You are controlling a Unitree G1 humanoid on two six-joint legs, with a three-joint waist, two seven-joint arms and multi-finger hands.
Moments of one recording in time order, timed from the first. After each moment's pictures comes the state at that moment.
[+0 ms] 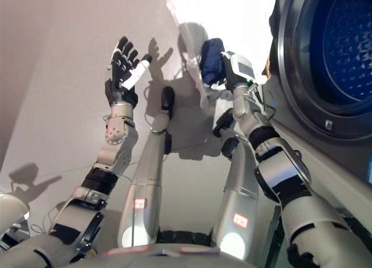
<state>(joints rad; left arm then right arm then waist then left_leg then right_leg) -0.50 0.25 -0.21 0.32 -0.45 -0.33 0.39 -0.99 -0.36 0.49 1.09 -0.34 -0.08 -0.37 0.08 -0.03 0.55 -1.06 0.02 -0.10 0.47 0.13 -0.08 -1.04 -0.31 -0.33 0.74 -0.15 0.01</state>
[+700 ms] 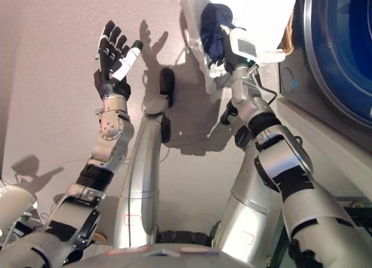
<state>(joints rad) -0.52 0.30 -0.21 0.26 -0.45 -0.33 0.45 -1.12 -0.37 0.52 1.05 -0.40 -0.07 -0.41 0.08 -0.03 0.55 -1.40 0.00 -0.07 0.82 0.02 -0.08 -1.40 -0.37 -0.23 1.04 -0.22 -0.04</state>
